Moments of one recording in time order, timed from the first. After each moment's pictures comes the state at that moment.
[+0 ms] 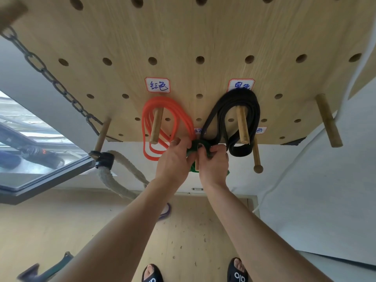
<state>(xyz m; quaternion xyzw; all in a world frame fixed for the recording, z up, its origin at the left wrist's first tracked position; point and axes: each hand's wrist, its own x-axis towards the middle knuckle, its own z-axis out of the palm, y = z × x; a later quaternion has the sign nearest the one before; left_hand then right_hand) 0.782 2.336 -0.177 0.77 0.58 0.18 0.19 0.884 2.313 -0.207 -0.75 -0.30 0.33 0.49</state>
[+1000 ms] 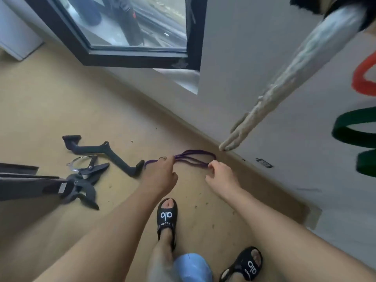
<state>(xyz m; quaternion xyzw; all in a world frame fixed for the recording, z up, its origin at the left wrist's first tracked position) 0.465 2.170 -0.484 0.54 0.79 -0.04 0.29 0.653 2.237 -0.497 -0.59 -0.70 0.39 -0.12</state>
